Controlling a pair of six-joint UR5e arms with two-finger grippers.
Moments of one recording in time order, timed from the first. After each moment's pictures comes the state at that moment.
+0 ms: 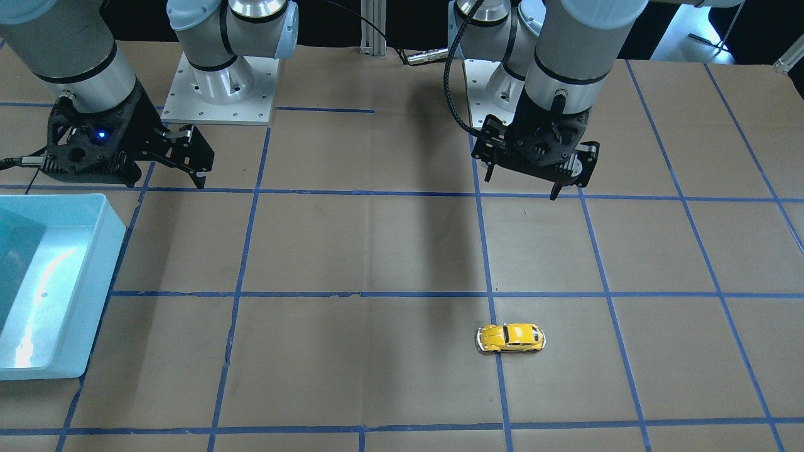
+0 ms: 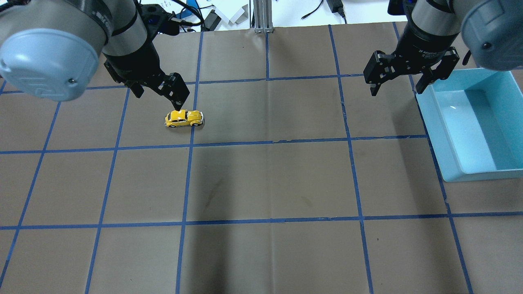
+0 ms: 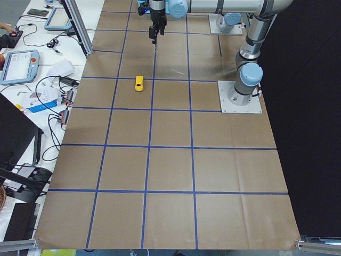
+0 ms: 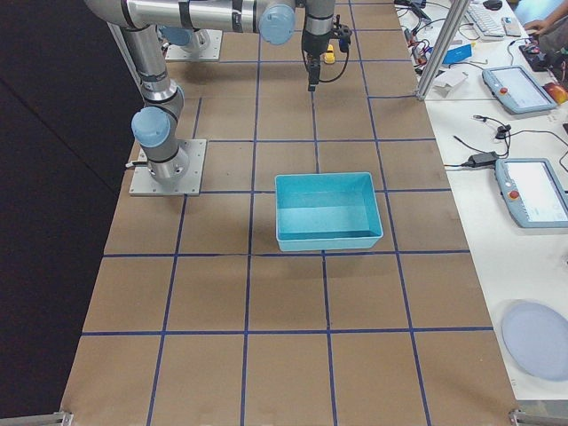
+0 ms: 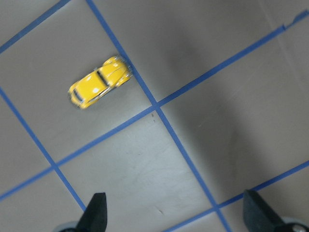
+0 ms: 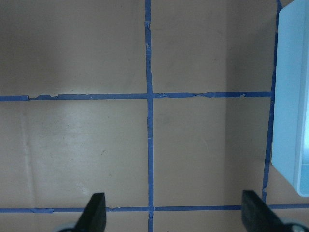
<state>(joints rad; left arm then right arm) -1.65 -1.63 -1.53 -1.53 1.60 0.21 1.52 -1.52 1.58 -1.60 -1.57 -0.05</state>
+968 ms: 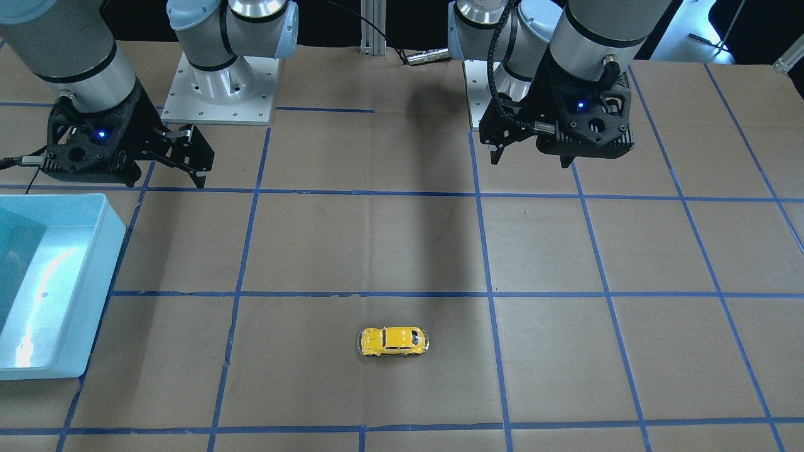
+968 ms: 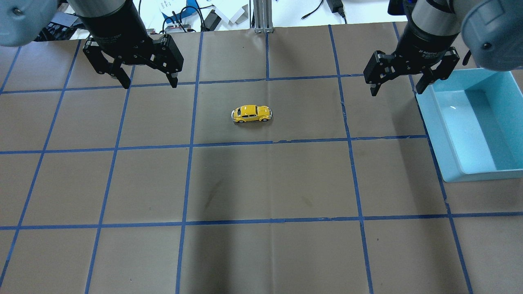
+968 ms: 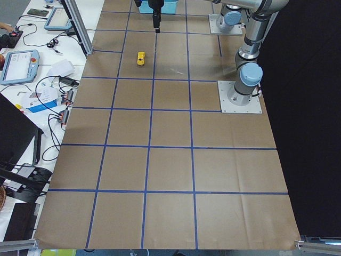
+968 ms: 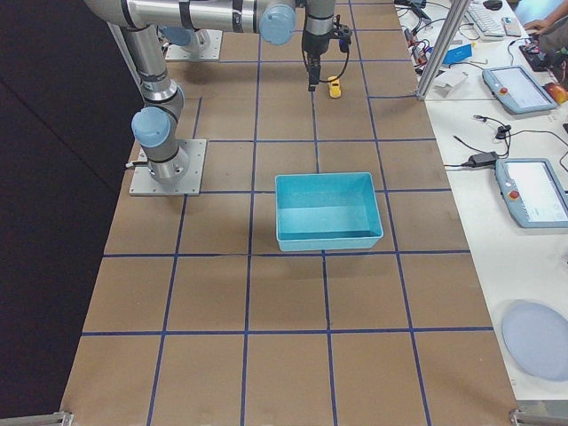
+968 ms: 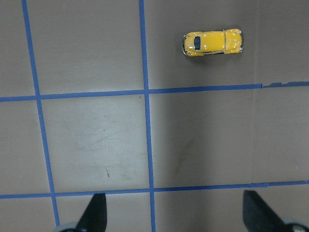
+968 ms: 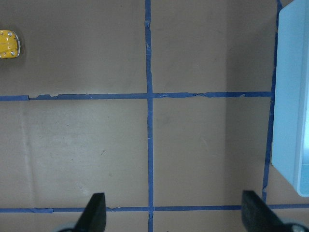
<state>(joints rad) -1.63 -1.68 -1.37 -1.73 1.56 -0.02 1.52 -1.52 1.58 -1.60 -1.57 -0.05</state>
